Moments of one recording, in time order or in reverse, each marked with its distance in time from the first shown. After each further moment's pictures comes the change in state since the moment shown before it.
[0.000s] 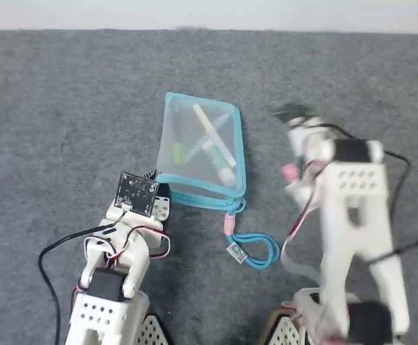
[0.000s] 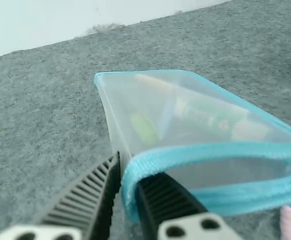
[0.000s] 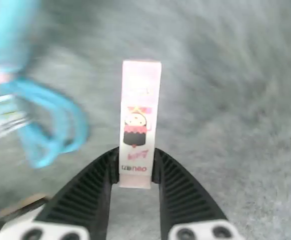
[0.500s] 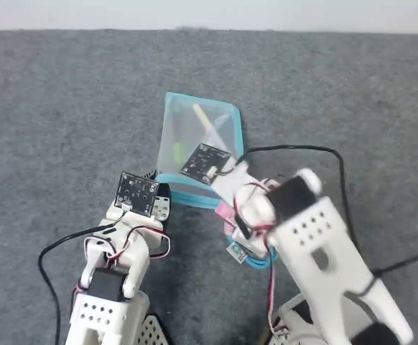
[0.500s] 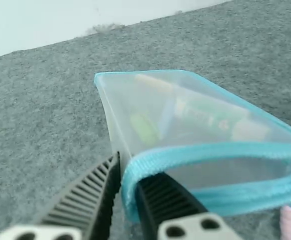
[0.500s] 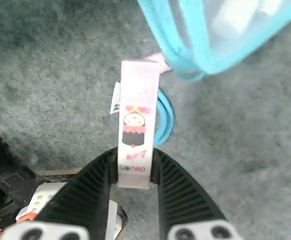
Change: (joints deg) left arm 0.0 0.0 0.0 0.0 0.0; right arm -28.9 -8.2 0.0 8.8 -5.6
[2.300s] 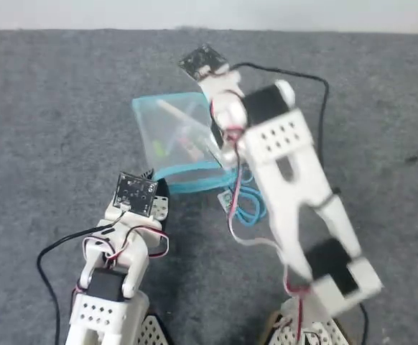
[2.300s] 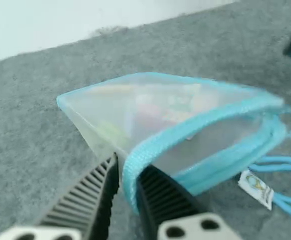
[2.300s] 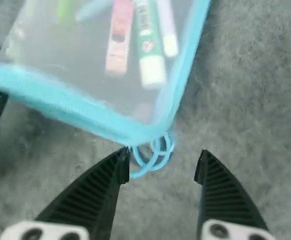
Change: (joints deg) left arm -0.5 0.0 0.1 -0.1 -0.4; right arm 6.6 33.1 -43.1 -0.8 -11.9
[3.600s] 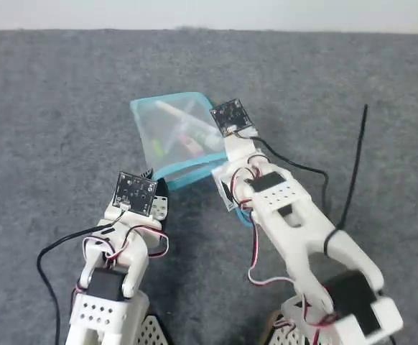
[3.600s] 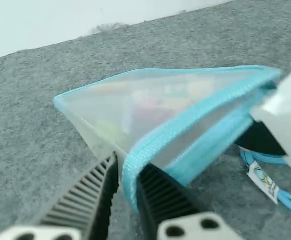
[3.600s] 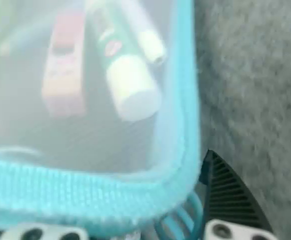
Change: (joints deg) left arm 0.0 0.0 0.0 0.0 0.2; right arm 1.0 -9.6 62.6 -73.2 -13.2
